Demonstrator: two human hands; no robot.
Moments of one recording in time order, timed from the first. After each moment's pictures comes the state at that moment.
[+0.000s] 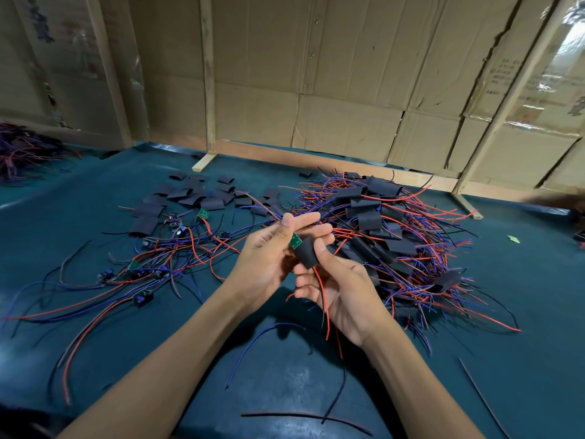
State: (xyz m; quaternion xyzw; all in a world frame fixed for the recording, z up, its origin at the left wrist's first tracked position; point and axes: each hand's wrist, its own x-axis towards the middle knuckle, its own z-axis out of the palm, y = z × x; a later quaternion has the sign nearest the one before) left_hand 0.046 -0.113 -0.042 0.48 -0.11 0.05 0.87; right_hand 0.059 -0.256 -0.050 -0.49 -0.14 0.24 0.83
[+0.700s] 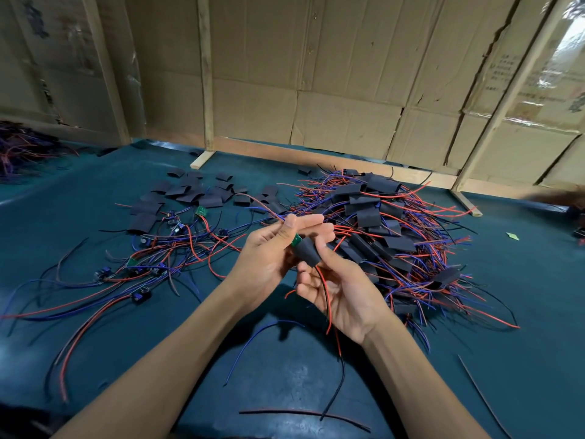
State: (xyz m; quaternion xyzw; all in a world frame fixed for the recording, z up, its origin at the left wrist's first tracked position) left_hand 0.046 -0.114 -0.048 0.53 -0.11 0.06 0.84; right_hand 0.059 -0.260 -0.044 -0.46 -0.05 0.31 0.83
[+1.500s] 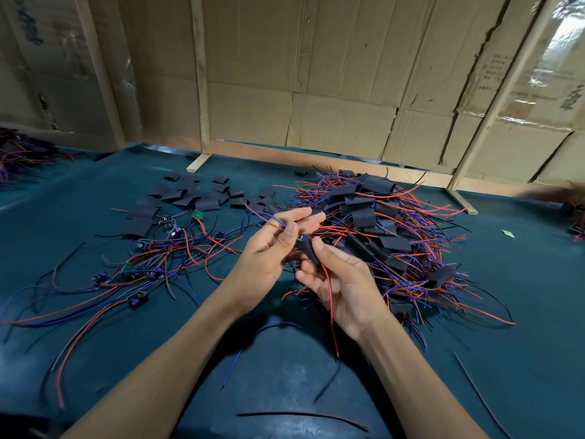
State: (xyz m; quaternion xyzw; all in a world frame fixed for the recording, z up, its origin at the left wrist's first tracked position) left_hand 0.054 -0.110 -0.054 0.57 -0.18 0.10 0.80; right_hand 0.066 -0.261 -0.054 -0.47 -0.12 0.20 0.85
